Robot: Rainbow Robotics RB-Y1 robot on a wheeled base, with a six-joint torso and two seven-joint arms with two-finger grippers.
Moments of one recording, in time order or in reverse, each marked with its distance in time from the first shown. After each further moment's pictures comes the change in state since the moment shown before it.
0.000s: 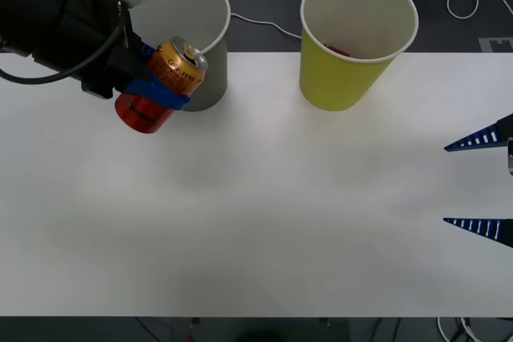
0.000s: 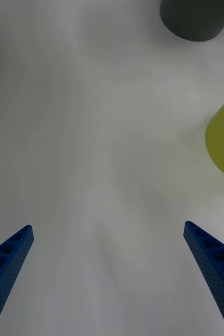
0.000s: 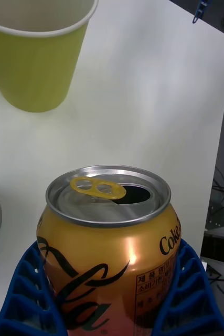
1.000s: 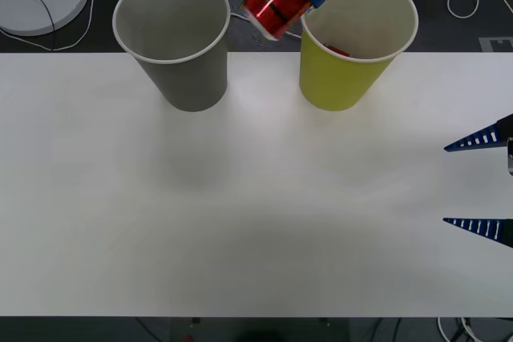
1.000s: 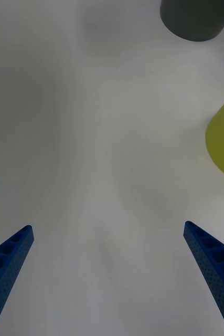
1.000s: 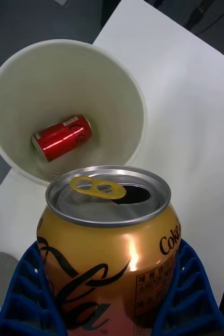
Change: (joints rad) right arm 0.000 0.000 0.000 0.000 0.000 0.000 0.000; left arm -0.828 -0.396 -0.632 0.651 0.004 0.136 0.226
